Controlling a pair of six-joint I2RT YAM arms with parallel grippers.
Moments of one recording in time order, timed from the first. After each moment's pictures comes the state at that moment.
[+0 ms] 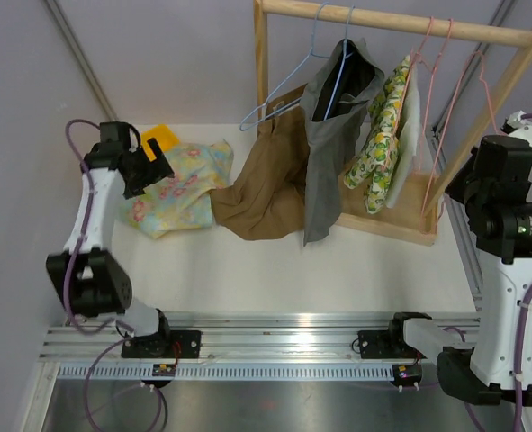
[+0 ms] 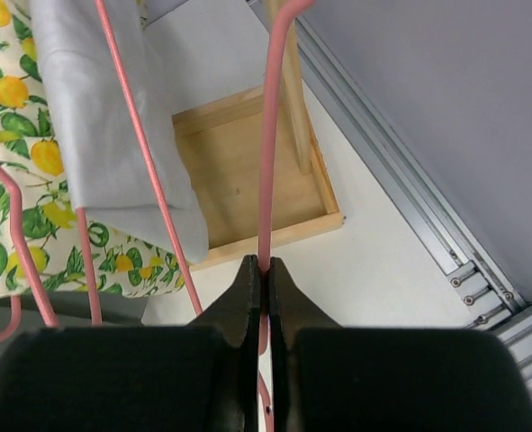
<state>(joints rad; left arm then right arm) 0.13 1.63 1.49 -0.87 0.08 -0.41 -0.01 1.04 1.73 -1.19 0.39 0.38</state>
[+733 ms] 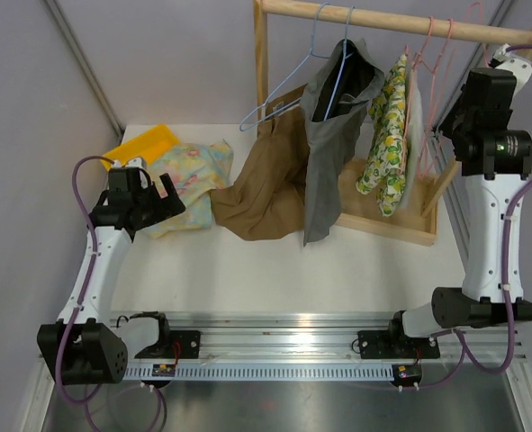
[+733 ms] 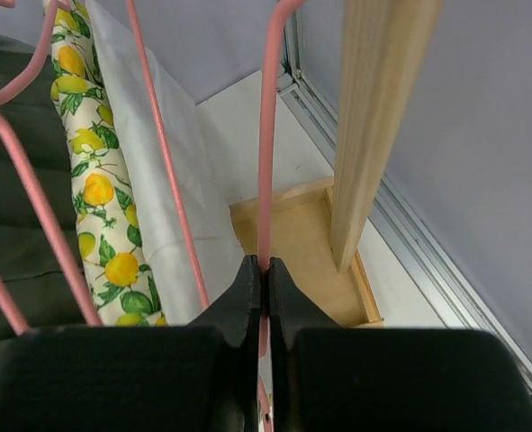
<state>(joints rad) 0.03 1.12 1.00 -0.69 0.11 -0.37 -0.01 1.44 2.04 -1.01 0.43 0.32</state>
